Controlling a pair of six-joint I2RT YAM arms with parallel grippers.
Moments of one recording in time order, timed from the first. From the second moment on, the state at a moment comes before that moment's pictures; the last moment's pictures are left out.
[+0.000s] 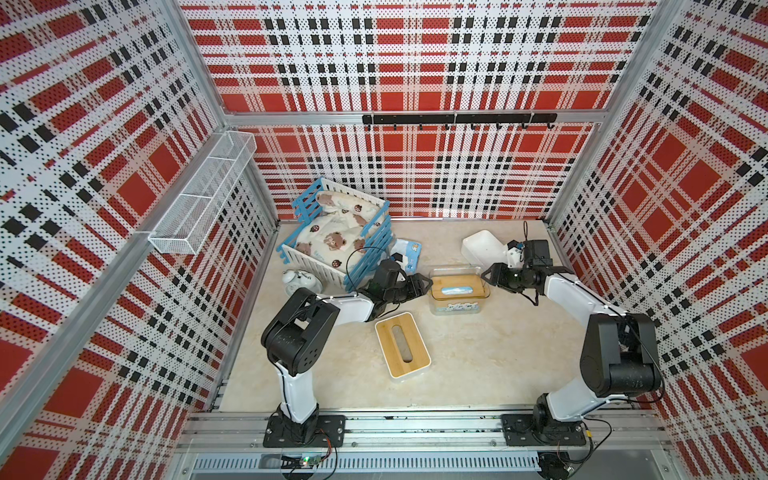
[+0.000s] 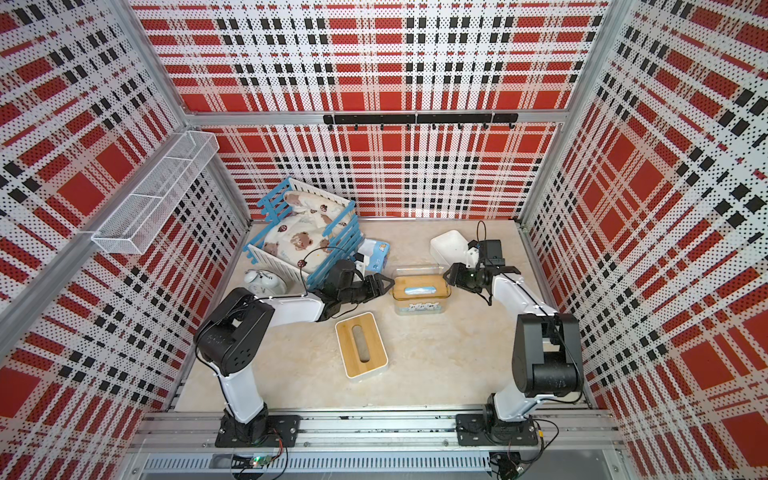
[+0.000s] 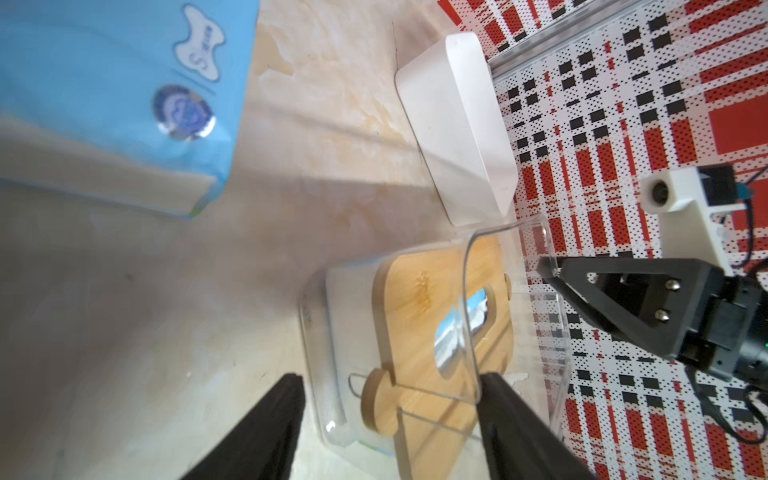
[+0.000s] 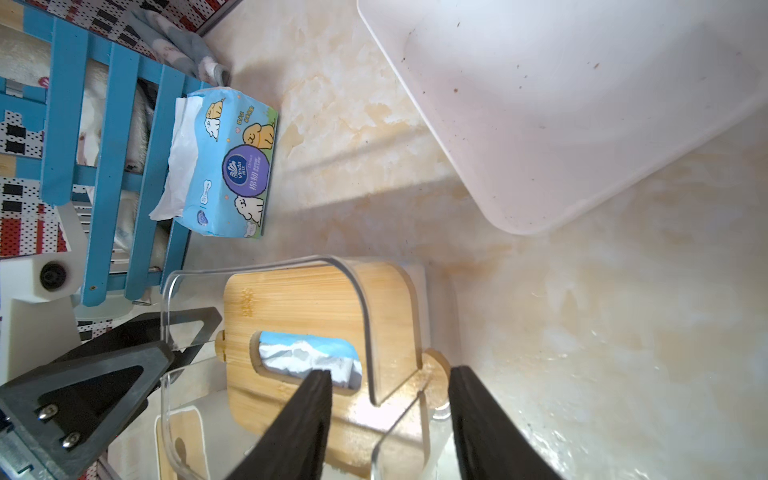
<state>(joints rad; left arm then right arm) -0.58 1.84 0.96 0.36 0.34 -0.83 0.02 1.56 1.05 -0.40 -0.45 0.31</state>
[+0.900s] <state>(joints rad) -0.76 1.76 1.26 -0.02 -0.06 -0.29 0.08 1.44 0.95 -0.43 -0.35 0.27</state>
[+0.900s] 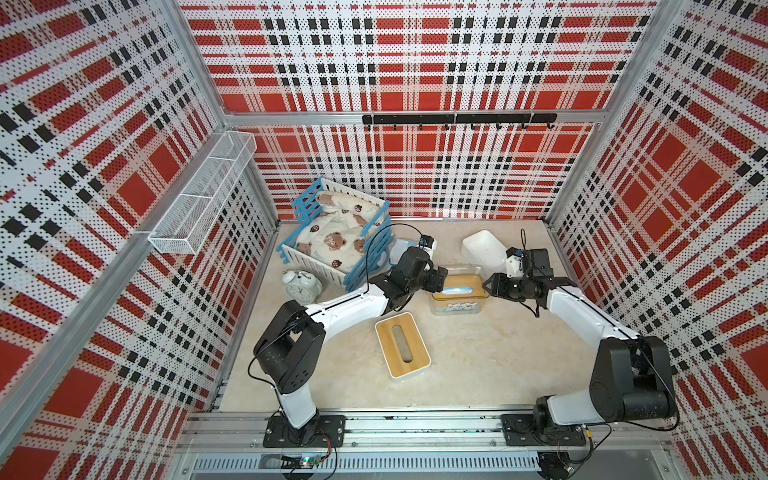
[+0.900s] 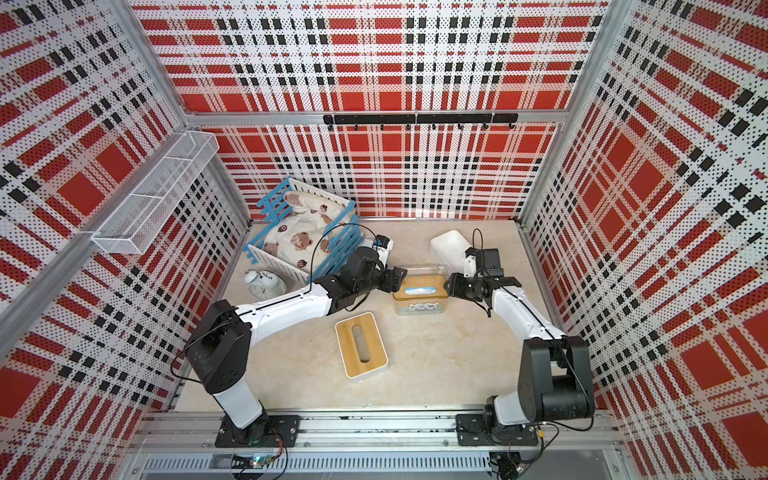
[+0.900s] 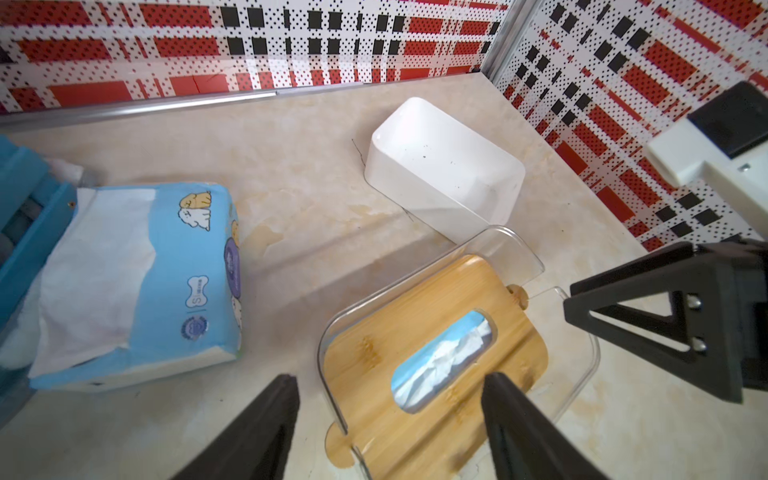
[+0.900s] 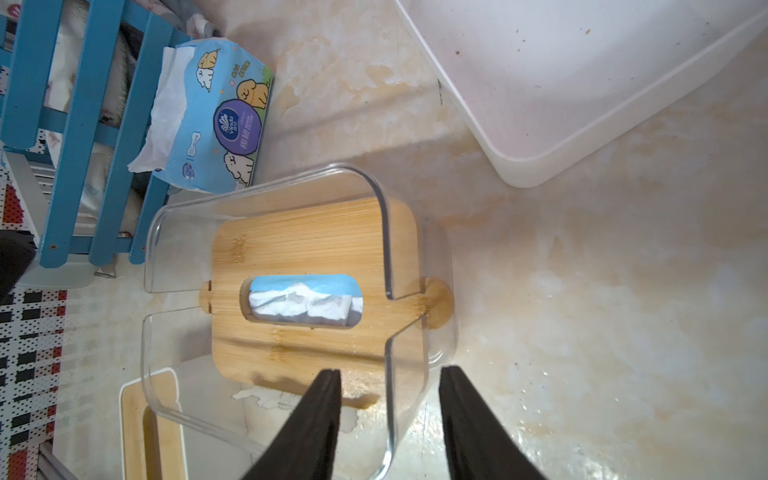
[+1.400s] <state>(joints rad) -0.81 2.04 1.65 -0.34 0.07 0.12 0.09 1.44 0.99 -0.45 -0.31 0.26</state>
